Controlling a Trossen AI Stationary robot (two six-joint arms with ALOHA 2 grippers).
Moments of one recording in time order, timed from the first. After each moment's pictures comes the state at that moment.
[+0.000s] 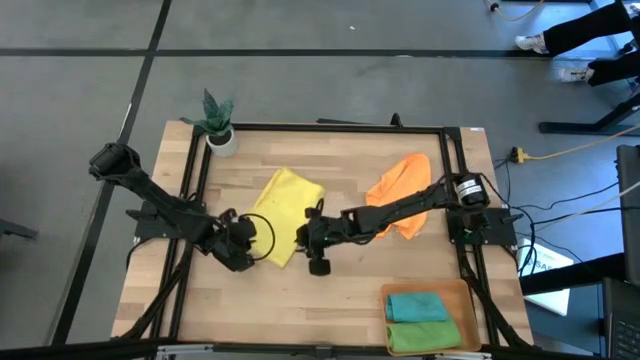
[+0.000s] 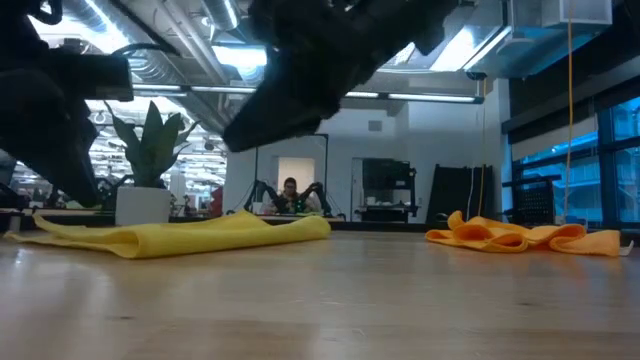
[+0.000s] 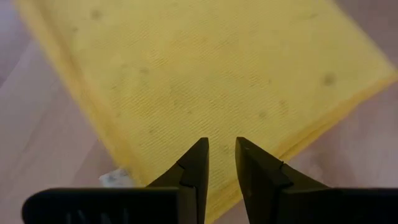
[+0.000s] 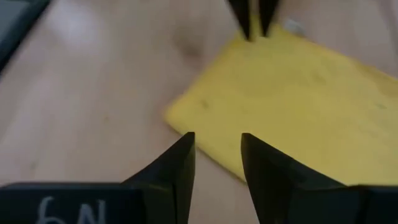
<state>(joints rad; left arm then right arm) -0.58 1.26 0.56 -0.58 -0.48 -1.00 0.19 2.03 1.38 -0.04 0.04 0.05</state>
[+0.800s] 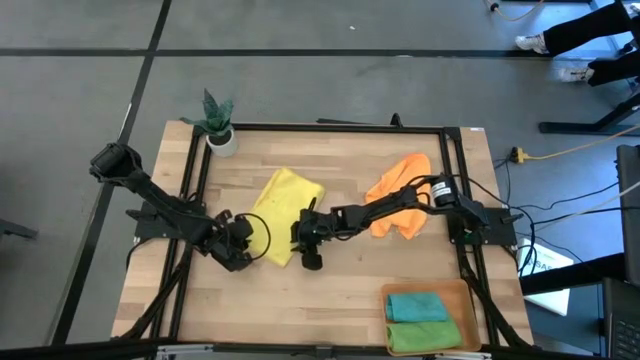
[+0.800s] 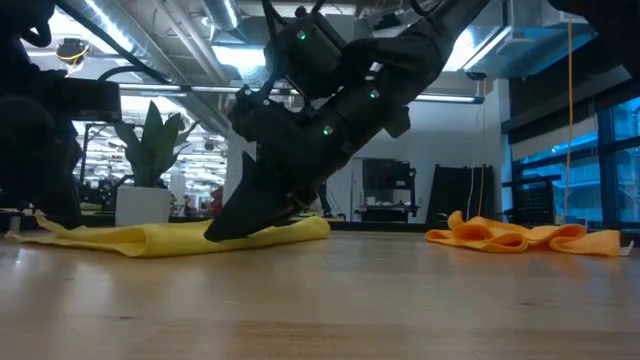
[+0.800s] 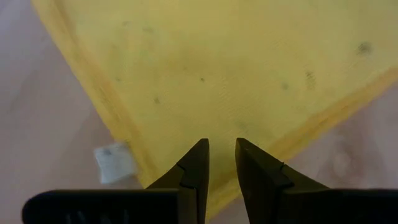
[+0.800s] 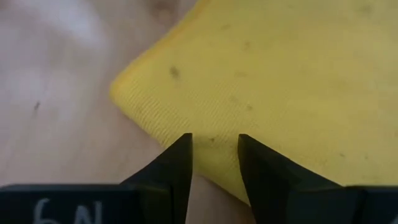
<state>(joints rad) -0.59 1.28 0.50 -0.54 -0.46 -1.10 0.10 2.23 1.38 0.12 -0.11 0.12</state>
